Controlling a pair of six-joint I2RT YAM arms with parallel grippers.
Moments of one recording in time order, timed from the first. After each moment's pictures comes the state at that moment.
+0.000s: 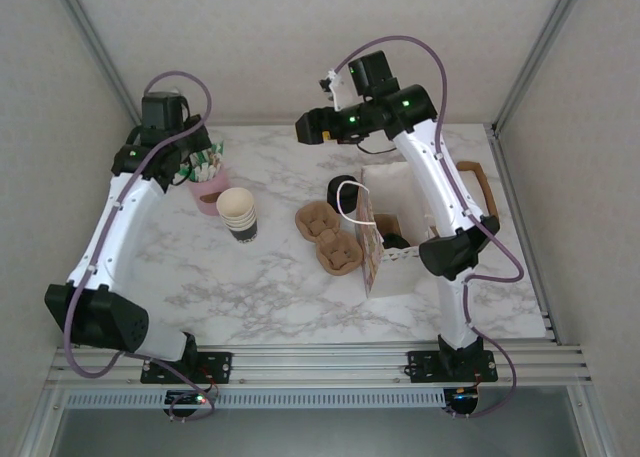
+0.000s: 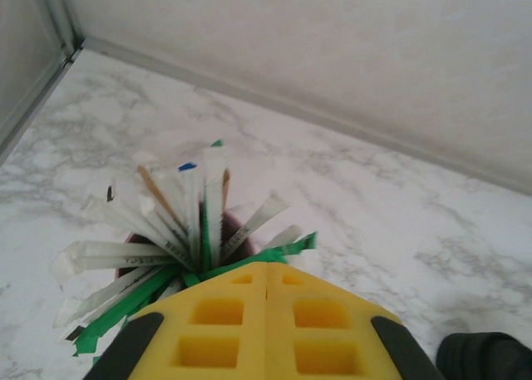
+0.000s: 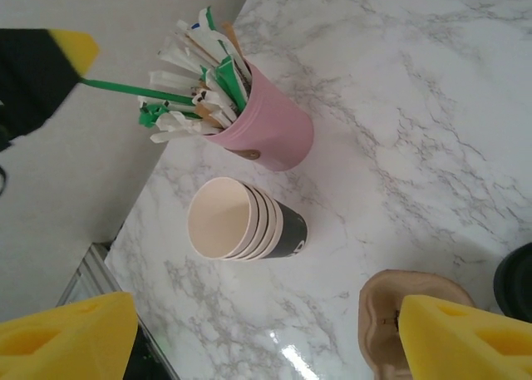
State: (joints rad) left arm -0.10 1.44 1.56 -0.67 -0.15 -0.40; right arm 0.56 2.09 2.58 -1.27 -0.50 0.27
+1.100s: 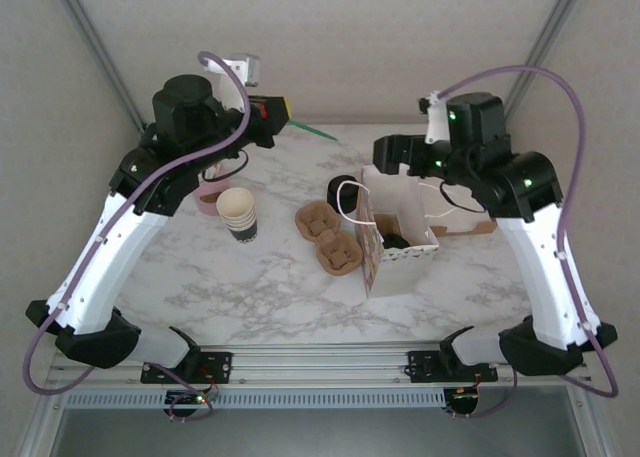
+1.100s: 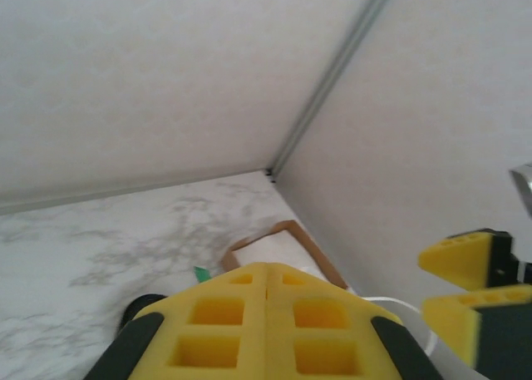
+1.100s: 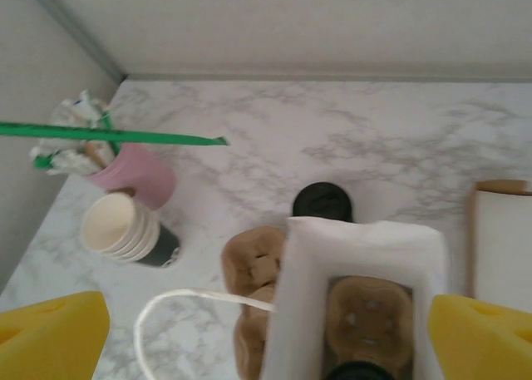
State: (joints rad) left arm -0.61 1.41 1.93 -0.67 0.10 -0.42; right arm 0.50 1.32 1.95 -1.20 -0.01 0.32
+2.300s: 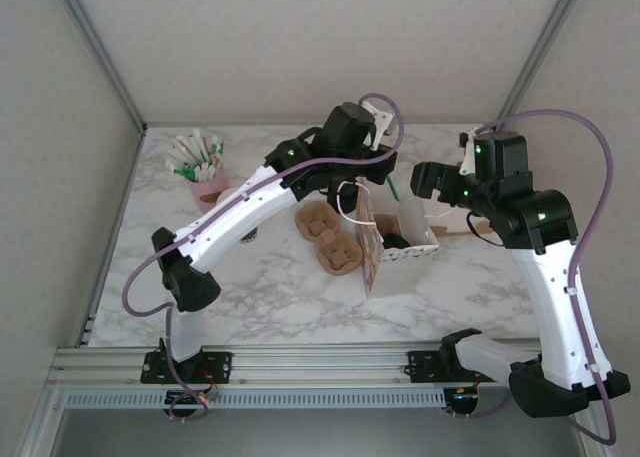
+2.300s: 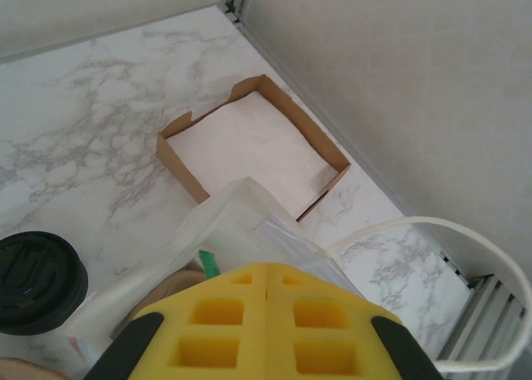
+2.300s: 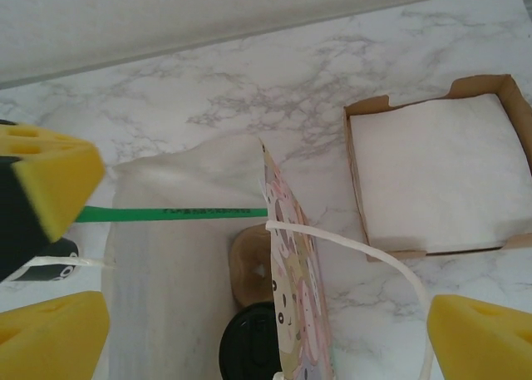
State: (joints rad) left arm -0.88 1.97 2.22 -0.77 0.03 -0.38; right arm 0.33 1.12 1.63 -1.20 0.05 0.35
